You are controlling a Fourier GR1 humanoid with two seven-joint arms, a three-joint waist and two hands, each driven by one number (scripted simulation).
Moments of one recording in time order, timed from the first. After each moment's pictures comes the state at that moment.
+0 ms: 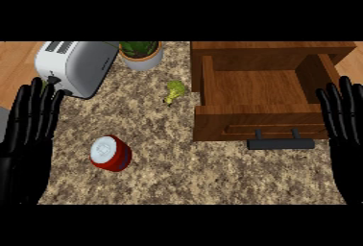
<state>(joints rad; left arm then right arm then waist) 0.01 0.05 -0.02 -2.10 -0.05 -0.01 0.01 0.00 -0.10 0.01 -2.10 -0.02 0.02 0.01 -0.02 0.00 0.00</state>
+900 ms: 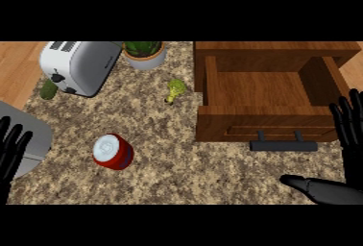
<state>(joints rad) 0.27 0.11 0.15 -2.25 0.19 -0.07 0.31 0.08 -0.08 -0.09 -2.09 -0.03 -0.05 0.20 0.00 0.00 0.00</state>
